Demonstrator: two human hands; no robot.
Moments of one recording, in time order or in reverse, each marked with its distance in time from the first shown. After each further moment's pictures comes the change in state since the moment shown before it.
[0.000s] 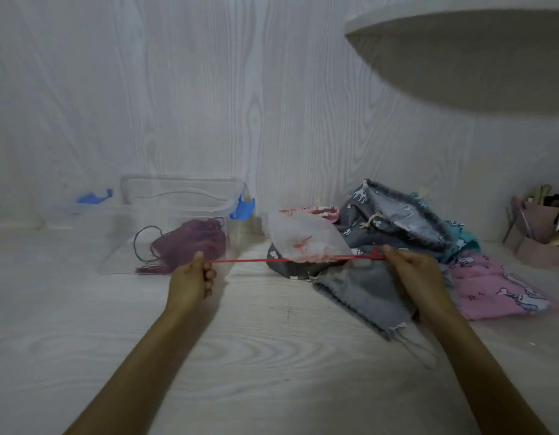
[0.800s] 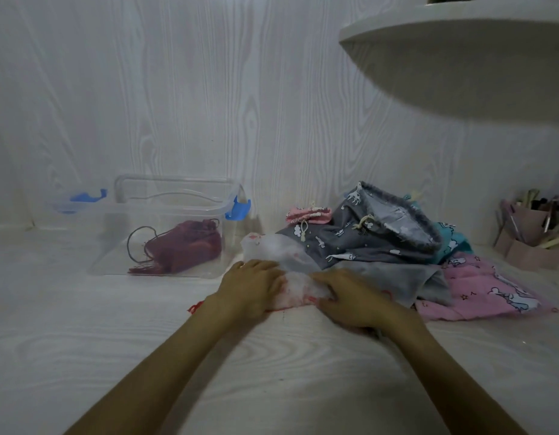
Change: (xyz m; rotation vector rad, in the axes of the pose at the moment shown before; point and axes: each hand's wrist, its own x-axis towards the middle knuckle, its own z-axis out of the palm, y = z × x) left_hand -0.004 -0.010 0.059 1.497 -0.615 0.727; right_hand -0.023 -0.017 0.048 -0.763 -0.669 -0.297
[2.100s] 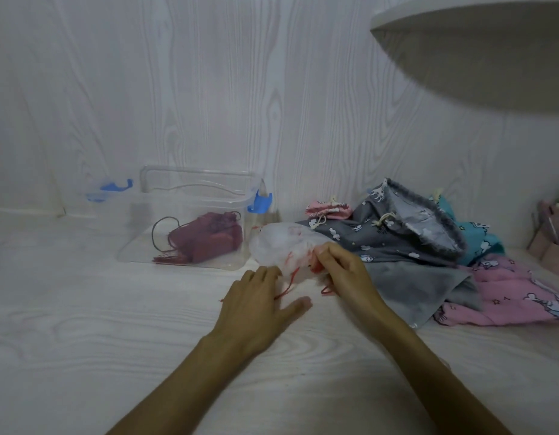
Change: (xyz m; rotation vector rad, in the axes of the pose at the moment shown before) left_hand -0.060 0.018 0.006 -0.320 0.395 -0.188; right_hand 0.010 -0.048 0.011 0.866 0.349 -0.047
